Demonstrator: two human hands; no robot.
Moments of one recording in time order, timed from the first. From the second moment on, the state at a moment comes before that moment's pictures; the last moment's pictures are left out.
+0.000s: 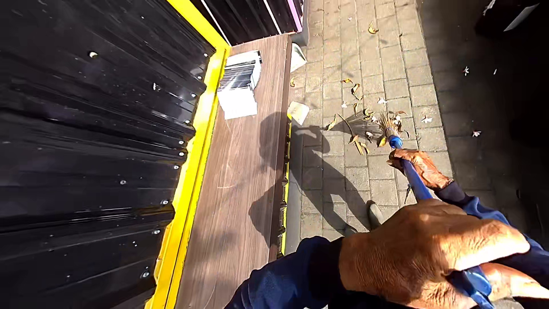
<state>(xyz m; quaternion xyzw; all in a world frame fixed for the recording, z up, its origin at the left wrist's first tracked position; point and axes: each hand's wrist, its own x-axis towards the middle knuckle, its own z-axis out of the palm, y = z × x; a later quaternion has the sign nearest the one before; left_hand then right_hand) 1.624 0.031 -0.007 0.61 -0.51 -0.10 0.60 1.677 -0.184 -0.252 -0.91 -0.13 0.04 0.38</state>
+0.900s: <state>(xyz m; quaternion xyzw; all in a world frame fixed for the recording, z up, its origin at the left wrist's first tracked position) 1.703 -0.033 -0.087 0.37 -0.66 -0.50 0.43 1.481 -0.112 -0.331 -0.78 0.42 0.03 0.46</state>
